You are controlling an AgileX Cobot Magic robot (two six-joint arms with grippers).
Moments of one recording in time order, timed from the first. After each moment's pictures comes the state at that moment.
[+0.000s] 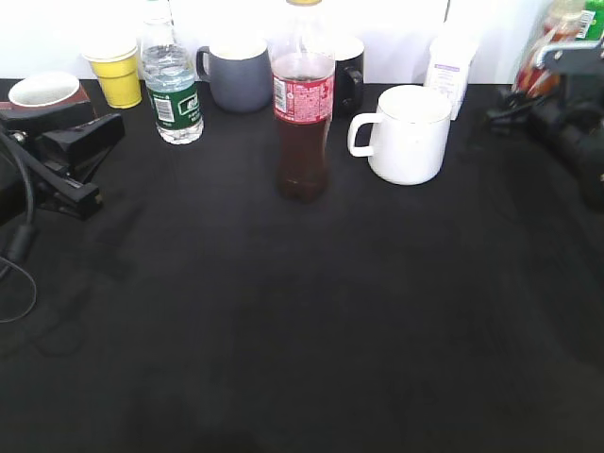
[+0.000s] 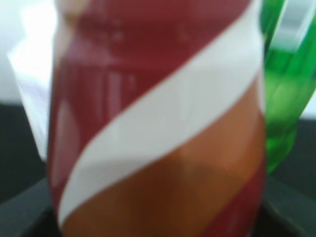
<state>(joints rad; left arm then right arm) -0.26 1.48 -0.36 0.34 -1.05 -0.10 0.07 2.13 -0.98 0.07 -0.91 -0.07</state>
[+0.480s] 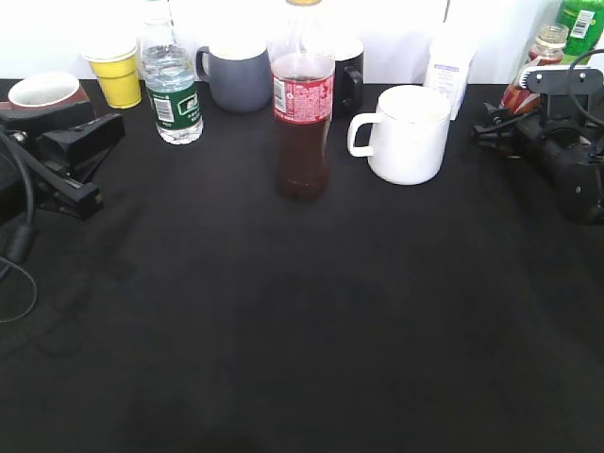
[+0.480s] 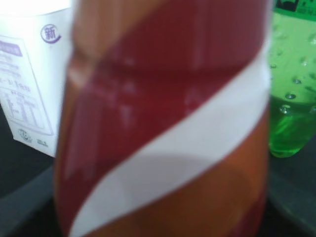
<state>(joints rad) -0.26 1.48 -0.36 0.34 -1.05 -0.10 0.07 2.25 -1.06 0.08 -0.95 -0.07</state>
